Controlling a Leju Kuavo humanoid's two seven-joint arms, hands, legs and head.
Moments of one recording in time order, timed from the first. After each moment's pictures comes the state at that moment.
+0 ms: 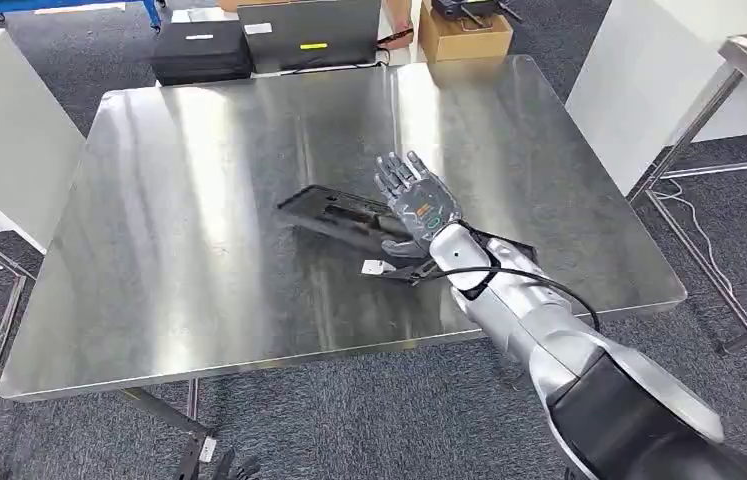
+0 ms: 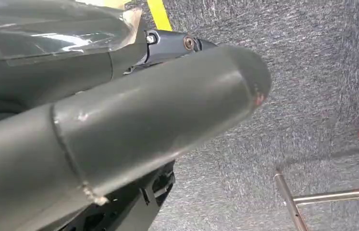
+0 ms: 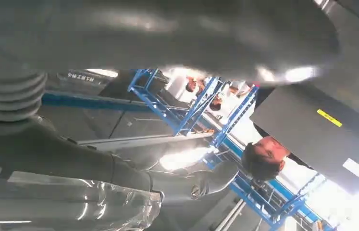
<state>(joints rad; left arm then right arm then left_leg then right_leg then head) -0.21 -0.18 0.53 -0.22 -0.44 -0.31 -0.30 -1.04 0.11 1.00 -0.37 1.56 -0.32 0.22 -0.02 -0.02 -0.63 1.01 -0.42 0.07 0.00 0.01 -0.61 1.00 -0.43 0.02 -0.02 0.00</state>
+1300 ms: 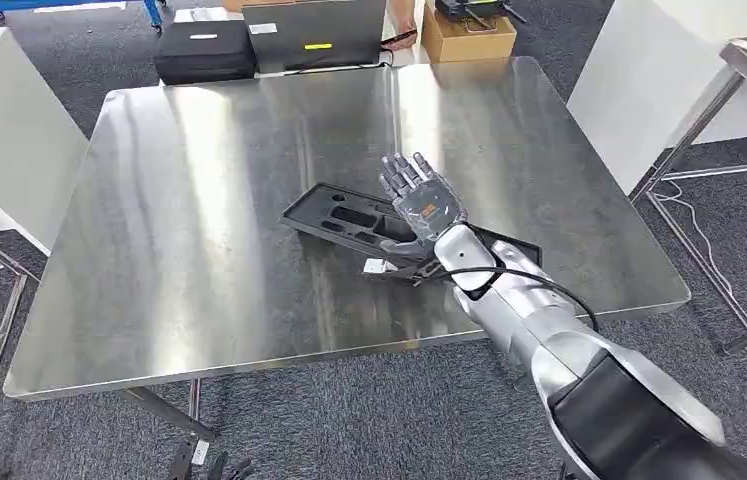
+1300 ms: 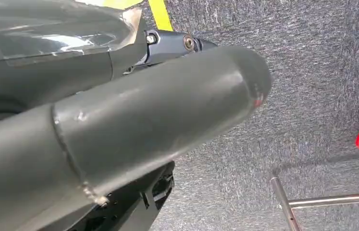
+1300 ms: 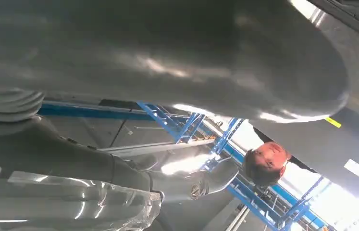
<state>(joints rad) -0.20 -0.17 0.55 -0.22 -0.43 -0.32 -0.30 -1.03 0.11 0.96 -0.36 1.55 -0.34 0.21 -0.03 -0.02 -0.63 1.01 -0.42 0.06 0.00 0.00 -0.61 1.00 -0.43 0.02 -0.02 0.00</state>
